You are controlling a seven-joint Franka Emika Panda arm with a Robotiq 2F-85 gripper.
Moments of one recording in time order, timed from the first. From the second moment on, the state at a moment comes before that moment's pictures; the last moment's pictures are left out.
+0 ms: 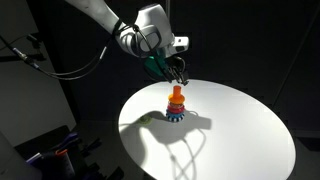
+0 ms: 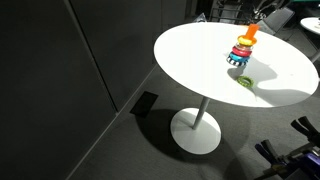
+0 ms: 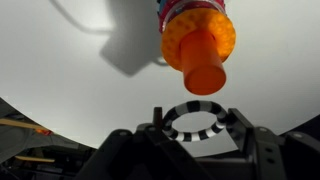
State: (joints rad) arm -0.05 0.23 -0.15 -2.13 0.00 2.83 0.13
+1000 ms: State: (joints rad) arm -0.07 0.05 -0.15 -2.30 -0.02 2.60 0.10
